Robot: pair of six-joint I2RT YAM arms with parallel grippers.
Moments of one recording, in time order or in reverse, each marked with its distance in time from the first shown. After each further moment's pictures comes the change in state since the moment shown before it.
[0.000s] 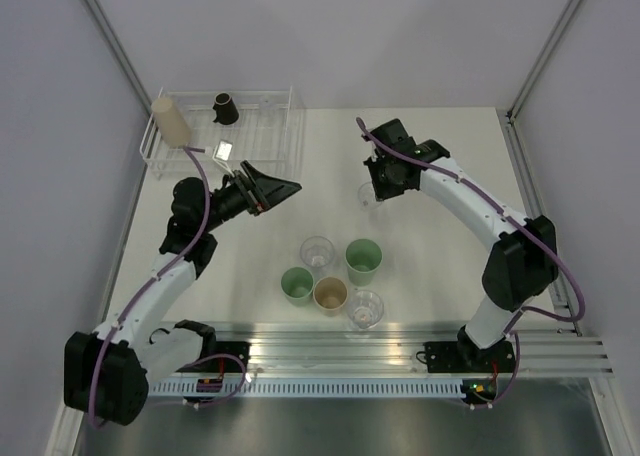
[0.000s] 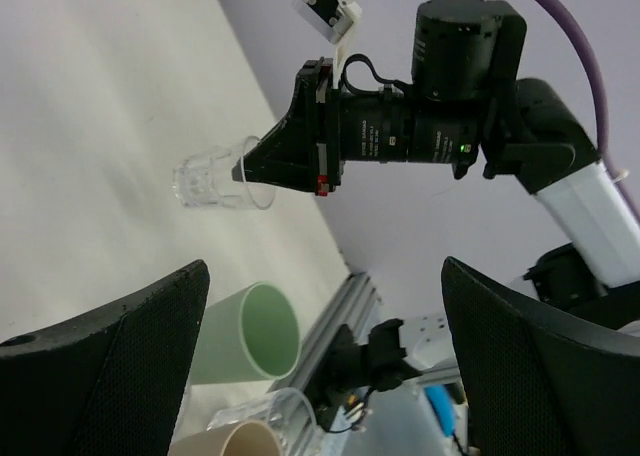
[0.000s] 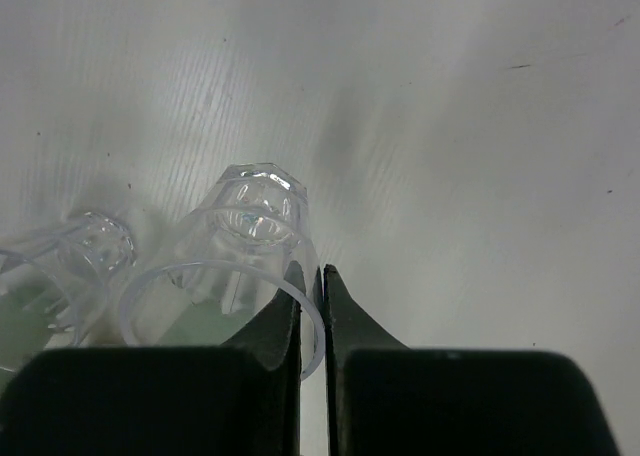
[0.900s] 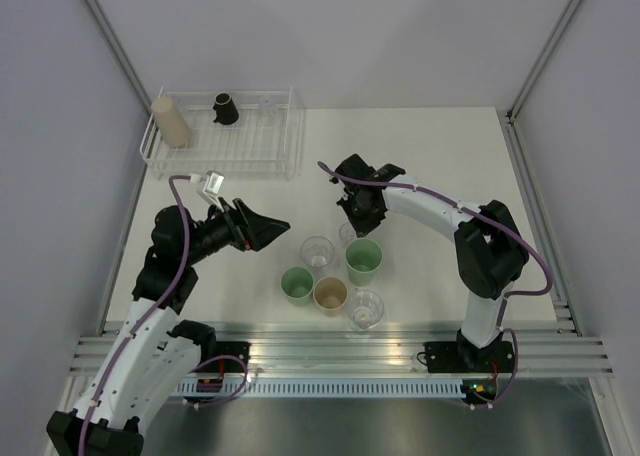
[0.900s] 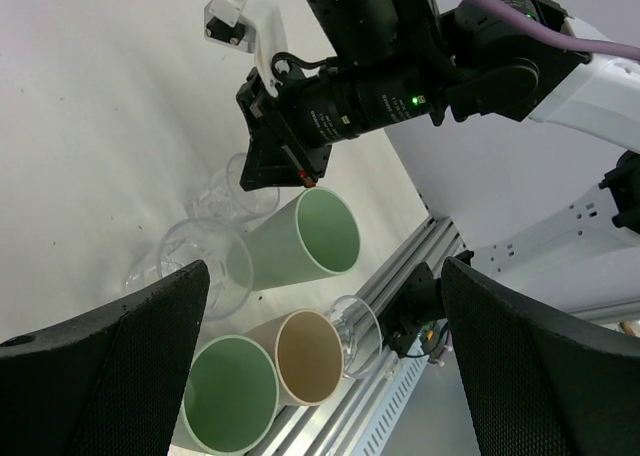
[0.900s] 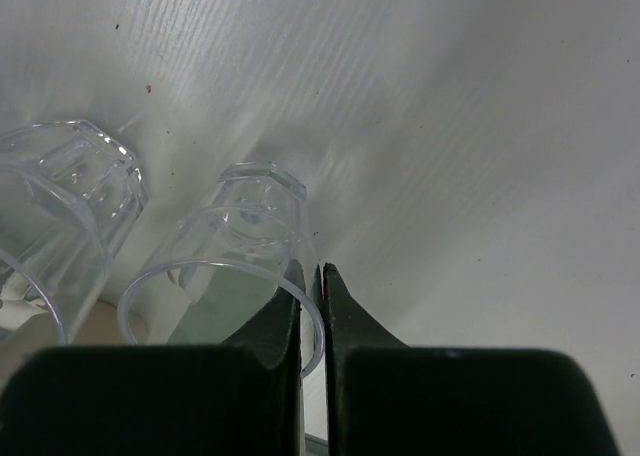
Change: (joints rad) left arm 0.000 -0.419 -0.024 -0.601 -0.067 0.379; right arm 0.160 0.178 -0.096 -0.014 -0.074 -0.030
